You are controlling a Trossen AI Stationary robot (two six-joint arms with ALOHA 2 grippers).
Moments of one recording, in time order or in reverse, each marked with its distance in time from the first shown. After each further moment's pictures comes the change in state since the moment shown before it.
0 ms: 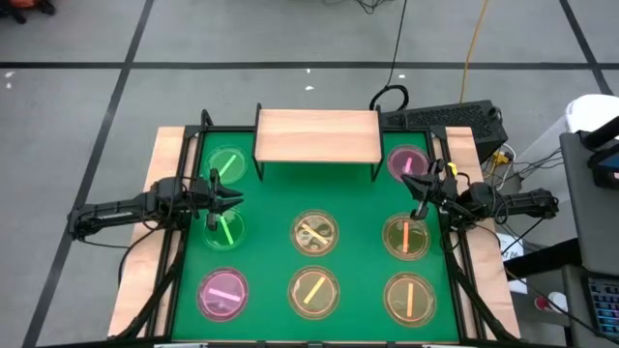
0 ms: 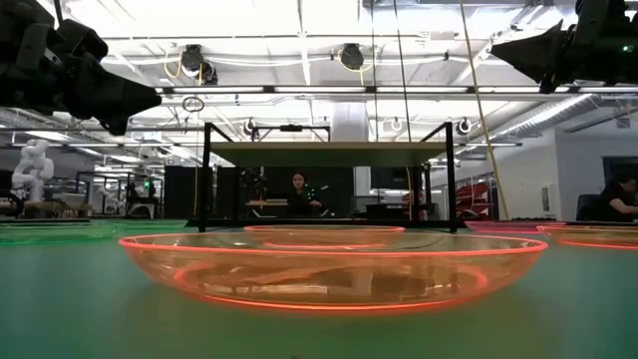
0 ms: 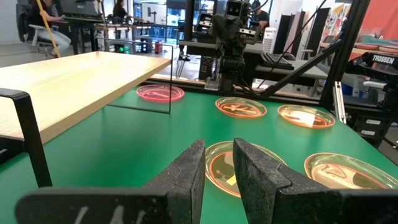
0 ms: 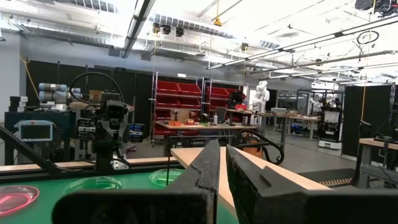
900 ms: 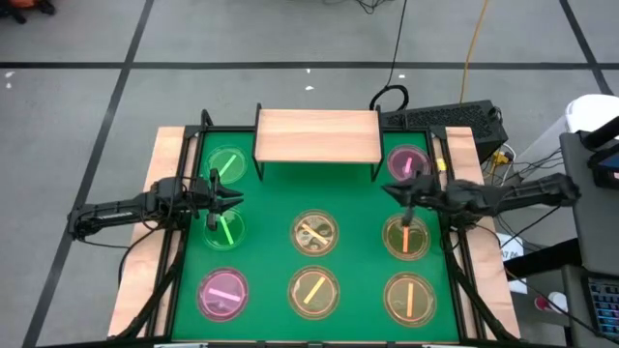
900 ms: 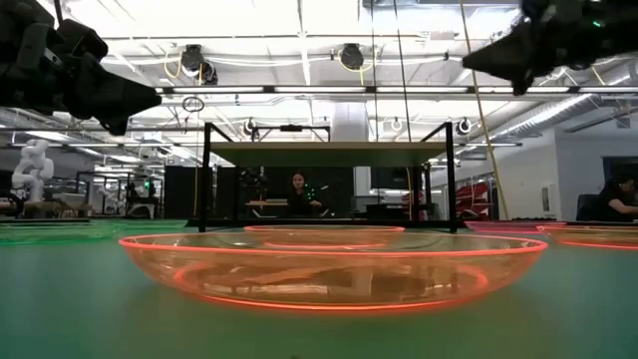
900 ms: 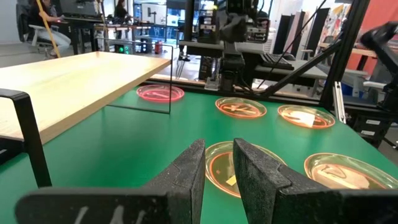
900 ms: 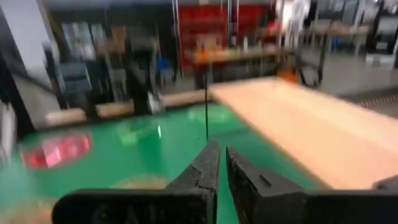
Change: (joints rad) left arm 0.000 0.000 0.000 0.001 0.000 0.000; right arm 0.009 0.498 0.261 -0.220 -0.073 0.324
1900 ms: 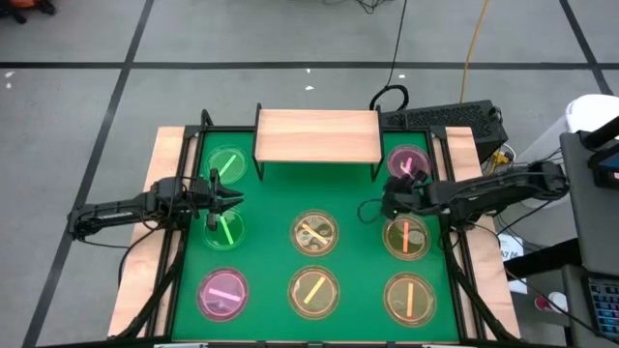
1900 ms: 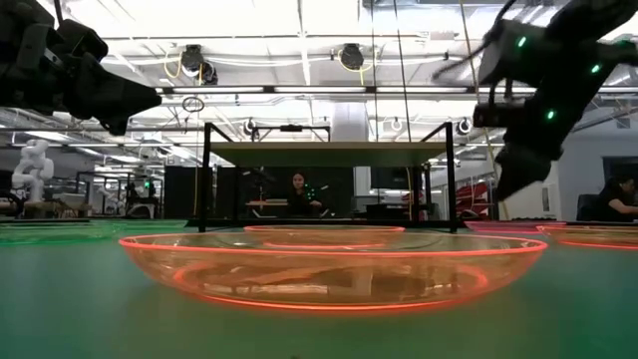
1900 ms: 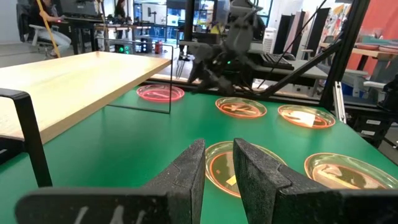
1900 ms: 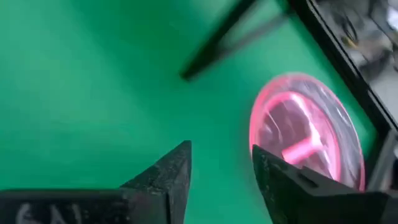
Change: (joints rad) left arm 0.000 0.000 0.000 0.000 -0.001 0.000; right arm -0.146 0.653 0.221 -0.795 0.259 0.416
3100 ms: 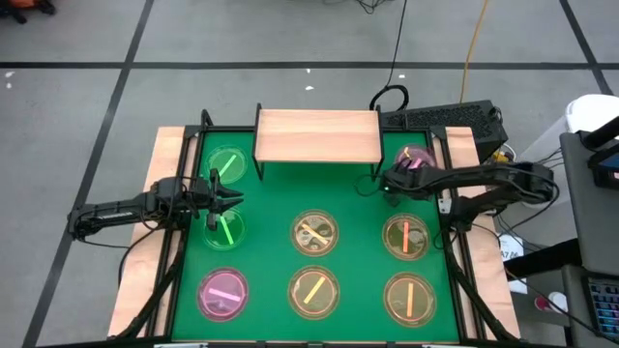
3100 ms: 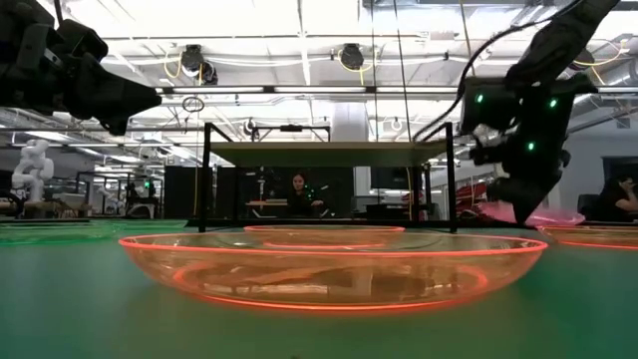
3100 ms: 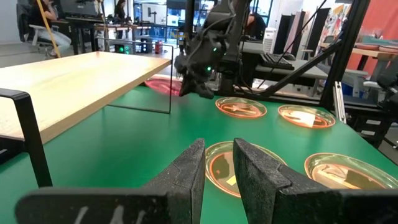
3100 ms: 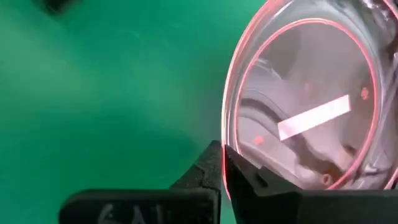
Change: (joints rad) left arm 0.000 0.000 0.000 0.000 0.000 0.000; right arm -0.301 0.114 0.000 -0.019 -0.121 0.014
